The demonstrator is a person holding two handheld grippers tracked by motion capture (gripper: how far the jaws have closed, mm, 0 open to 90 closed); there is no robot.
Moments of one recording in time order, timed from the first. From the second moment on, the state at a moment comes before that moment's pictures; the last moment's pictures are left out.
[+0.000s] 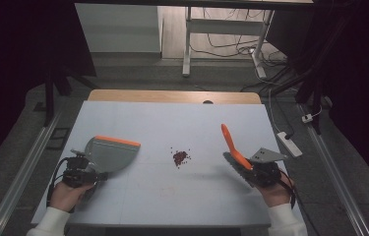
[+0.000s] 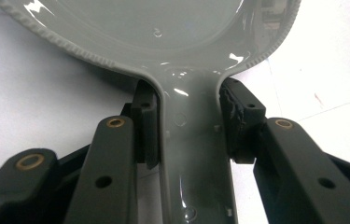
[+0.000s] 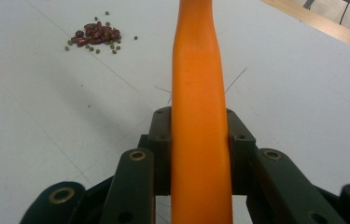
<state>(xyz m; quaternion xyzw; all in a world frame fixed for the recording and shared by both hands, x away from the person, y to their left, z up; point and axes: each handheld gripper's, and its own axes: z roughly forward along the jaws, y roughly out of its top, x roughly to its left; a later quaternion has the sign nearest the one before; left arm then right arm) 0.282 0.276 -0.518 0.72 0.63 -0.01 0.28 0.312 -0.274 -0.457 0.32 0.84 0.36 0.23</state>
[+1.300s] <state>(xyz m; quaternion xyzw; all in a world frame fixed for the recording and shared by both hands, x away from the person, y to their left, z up) 0.294 0.287 -0.503 0.76 0.51 0.04 0.40 0.314 -0.264 -0.449 0.31 0.84 0.38 0.24</state>
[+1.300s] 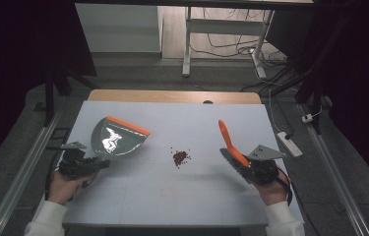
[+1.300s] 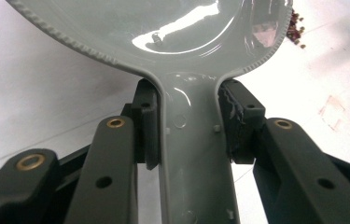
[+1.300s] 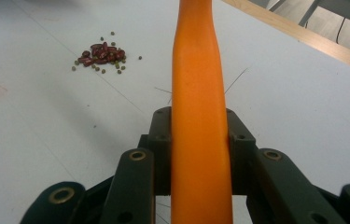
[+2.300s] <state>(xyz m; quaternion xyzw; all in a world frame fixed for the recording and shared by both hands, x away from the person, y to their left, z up) 0.300 0.264 -0.490 0.81 0.39 0.02 0.44 0.340 -0.236 -0.443 0.31 0.83 0.40 0.23</state>
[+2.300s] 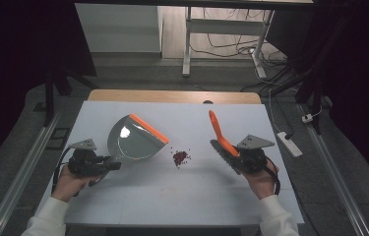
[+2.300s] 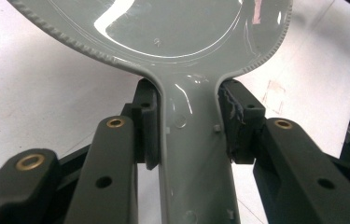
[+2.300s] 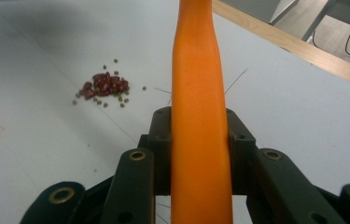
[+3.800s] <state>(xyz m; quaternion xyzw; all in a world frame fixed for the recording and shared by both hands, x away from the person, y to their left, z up) 0.283 0.235 -0.489 0.89 0.30 -0.04 0.35 0.401 -0.176 -0.438 0.31 0.82 0.43 0.22</state>
